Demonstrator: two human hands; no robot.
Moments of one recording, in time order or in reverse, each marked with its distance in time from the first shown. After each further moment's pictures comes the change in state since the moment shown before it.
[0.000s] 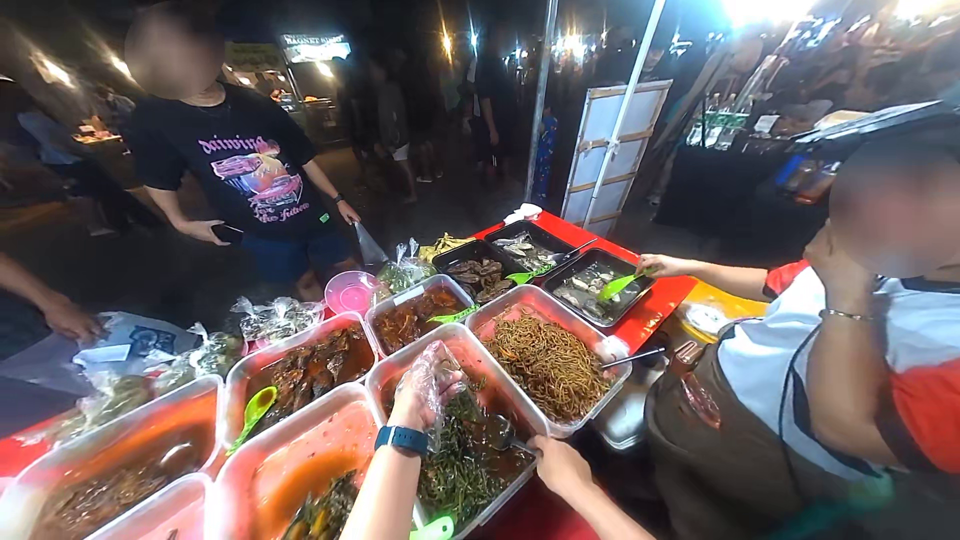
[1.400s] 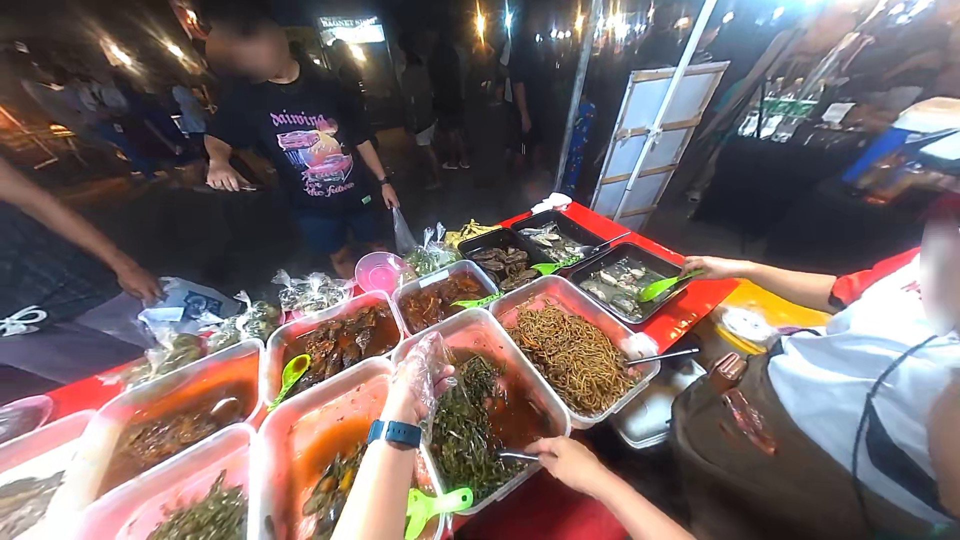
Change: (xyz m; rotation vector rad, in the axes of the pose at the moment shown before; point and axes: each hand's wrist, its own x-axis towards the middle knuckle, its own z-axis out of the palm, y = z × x) left_hand -0.021 0.012 -0.049 0.037 0.089 0.085; right_hand 0.024 0.023 0.023 0.163 -0.198 -0.416
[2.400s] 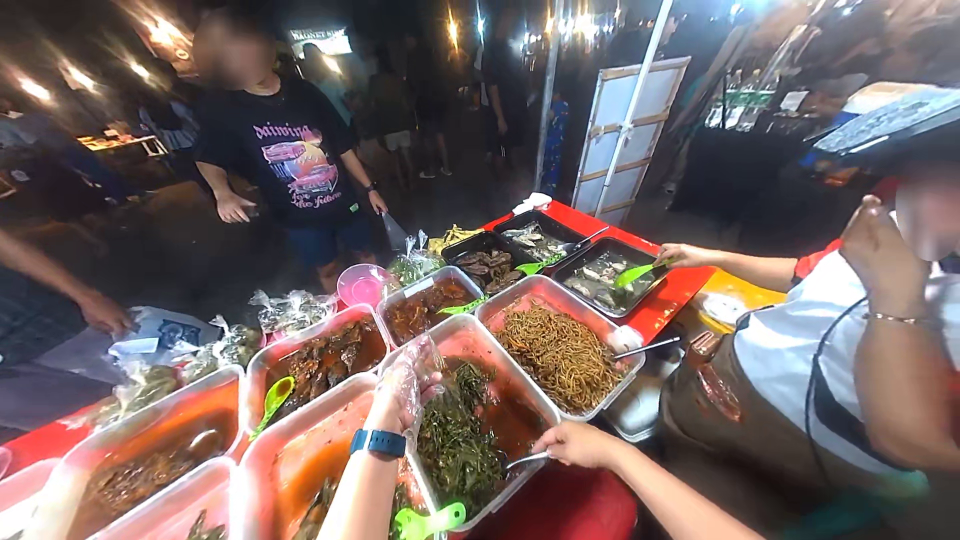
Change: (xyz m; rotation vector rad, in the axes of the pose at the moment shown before) left_hand 0.010 0.005 0.006 0.123 -0.095 0.015; right_hand -0.003 0.012 -0.052 -0.035 -0.155 -0.058
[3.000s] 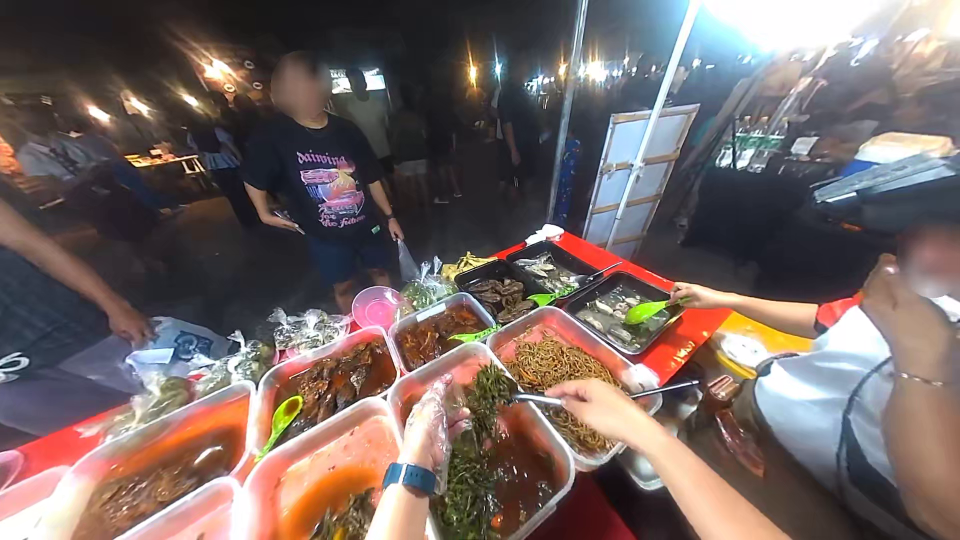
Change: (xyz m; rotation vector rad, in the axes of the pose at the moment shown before) left_hand 0.000 -0.021 0.024 -0.071 0.064 -0.031; right_hand -0.067 -0.107 -0.108 -0.045 0.426 0.046
